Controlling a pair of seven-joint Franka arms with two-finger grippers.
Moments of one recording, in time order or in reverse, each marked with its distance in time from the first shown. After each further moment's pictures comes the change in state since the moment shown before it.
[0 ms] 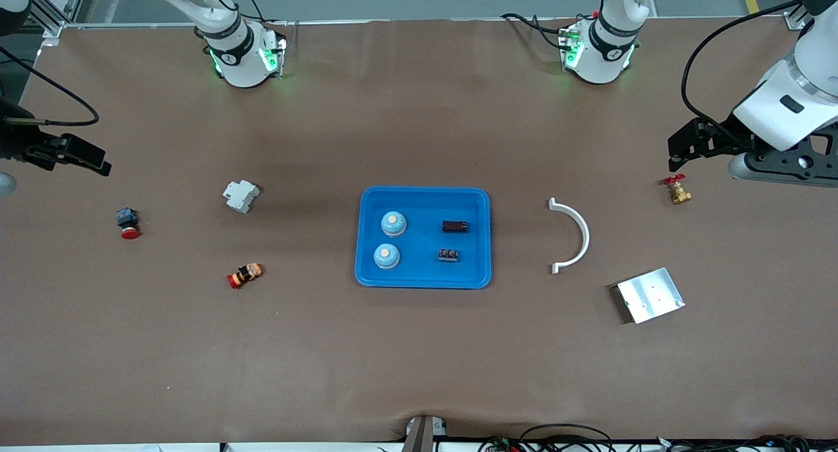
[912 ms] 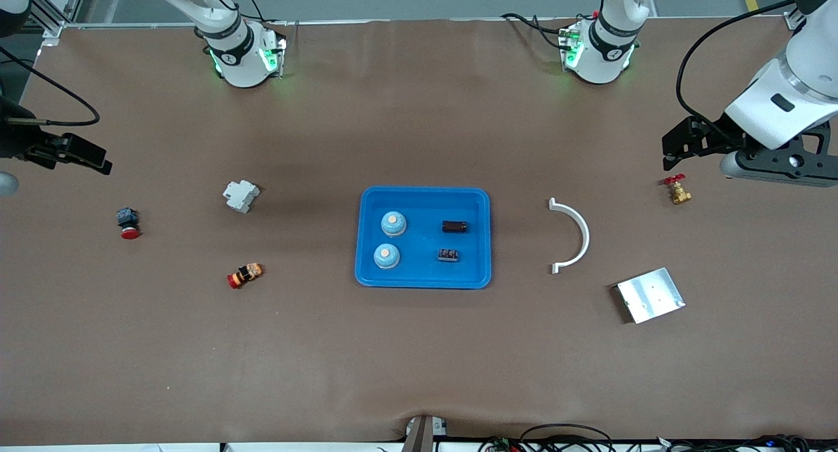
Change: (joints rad) left arm 0.000 0.000 -0.017 -0.002 0.000 -0.001 0.000; right arm 0.020 0.000 -0.003 -0.005 0.005 -0.018 -0.001
